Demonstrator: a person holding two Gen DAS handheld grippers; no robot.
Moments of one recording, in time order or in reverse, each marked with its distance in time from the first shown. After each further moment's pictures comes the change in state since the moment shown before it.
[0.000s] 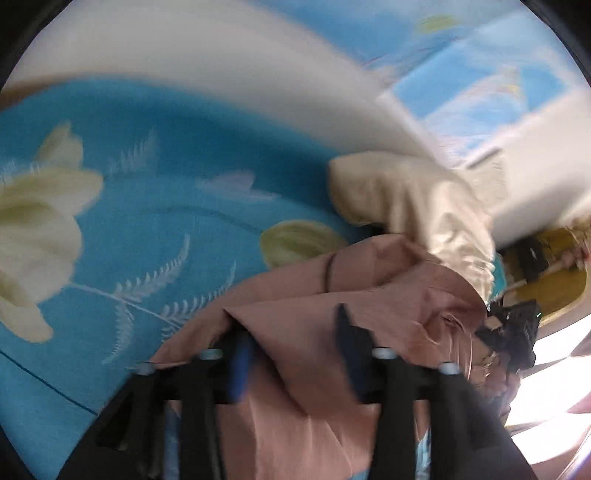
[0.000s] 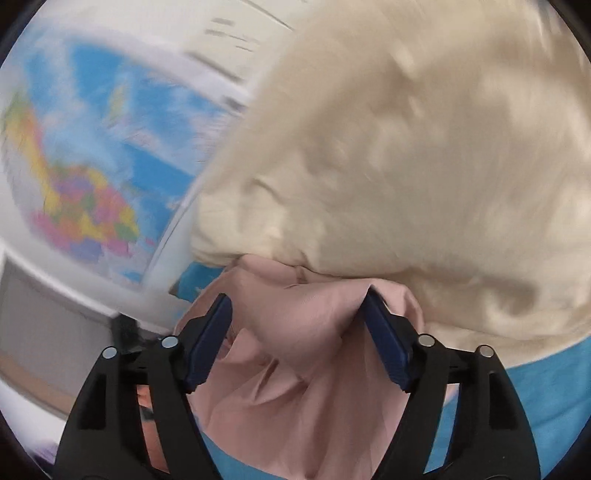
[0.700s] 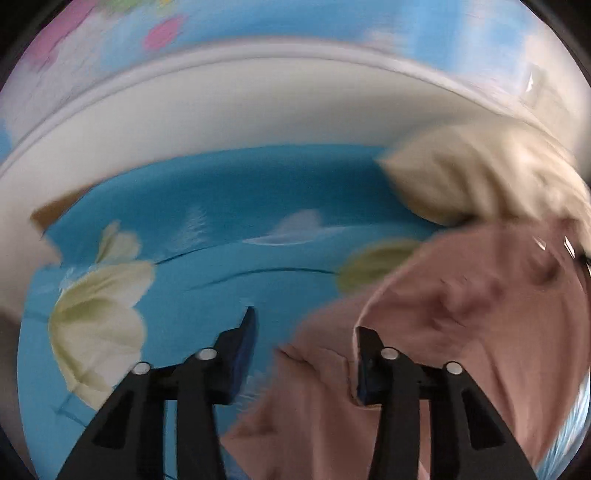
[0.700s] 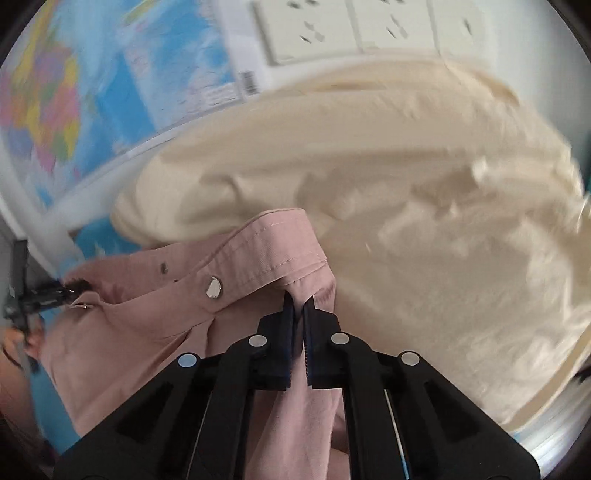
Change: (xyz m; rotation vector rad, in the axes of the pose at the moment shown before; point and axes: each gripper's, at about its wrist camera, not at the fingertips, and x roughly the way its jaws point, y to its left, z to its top) left arm 0.056 -0.010 0.014 0.177 -0.034 0.516; right arm 0.047 0.002 0.011 -0.348 -0.033 -0.374
